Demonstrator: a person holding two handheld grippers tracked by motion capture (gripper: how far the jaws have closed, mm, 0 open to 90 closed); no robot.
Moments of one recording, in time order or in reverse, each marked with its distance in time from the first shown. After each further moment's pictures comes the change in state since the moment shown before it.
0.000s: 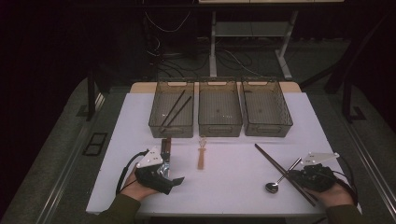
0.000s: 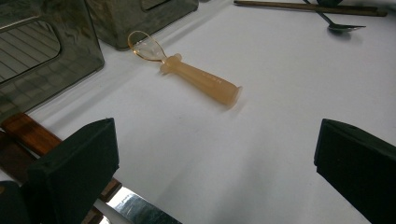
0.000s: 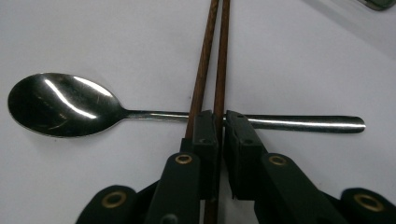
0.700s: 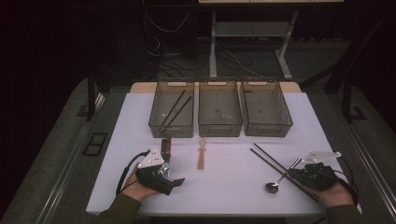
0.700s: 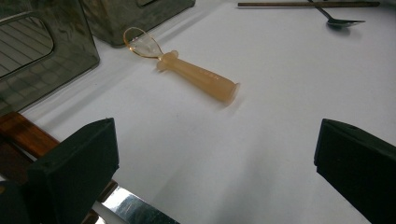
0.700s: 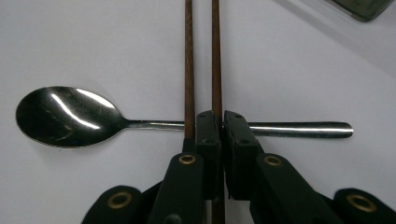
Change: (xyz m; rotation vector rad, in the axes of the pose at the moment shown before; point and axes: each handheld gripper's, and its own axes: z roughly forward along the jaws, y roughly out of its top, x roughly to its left) left arm -0.001 -0.001 0.002 0.011 -0.004 0.006; right arm 0.001 0.004 -0.005 -0.019 -0.012 0.019
